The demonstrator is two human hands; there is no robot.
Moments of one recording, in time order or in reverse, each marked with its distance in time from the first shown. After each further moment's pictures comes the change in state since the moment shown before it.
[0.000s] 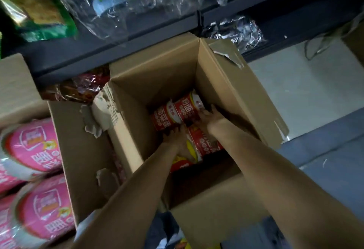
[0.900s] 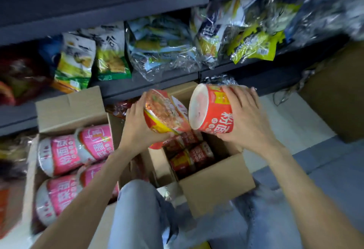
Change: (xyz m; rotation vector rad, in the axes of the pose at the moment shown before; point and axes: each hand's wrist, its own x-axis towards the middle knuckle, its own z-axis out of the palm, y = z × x) left_hand -0.257 -0.038 -0.083 -0.419 1.116 0.318; right_hand -0.286 -0.015 -0.057 0.355 1.224 0.274
